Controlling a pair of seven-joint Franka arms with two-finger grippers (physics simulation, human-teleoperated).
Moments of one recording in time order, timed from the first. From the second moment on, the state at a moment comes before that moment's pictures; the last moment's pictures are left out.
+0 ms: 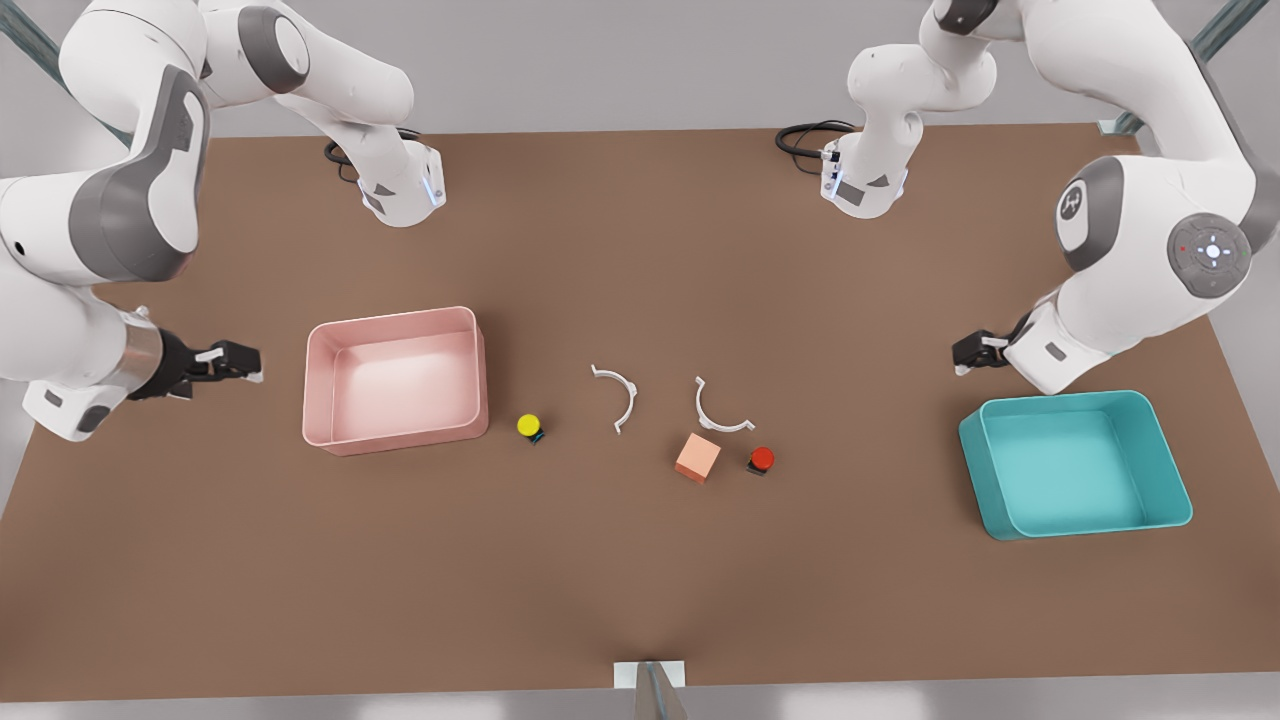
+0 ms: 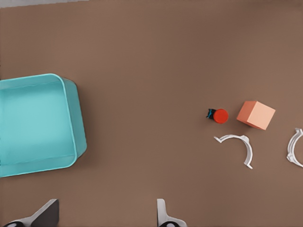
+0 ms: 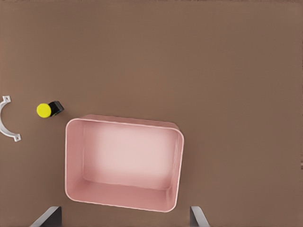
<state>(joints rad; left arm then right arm) -0.06 0.25 -0.04 -1.36 -0.01 1.54 -0.01 -0.21 0.45 0.32 -0.97 -0.10 1.24 -0.15</state>
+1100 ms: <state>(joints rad) -0.41 0.70 -0.04 -1.77 -0.17 2.63 -0.34 0.26 0.69 0.31 -1.47 -0.19 2.12 0.18</state>
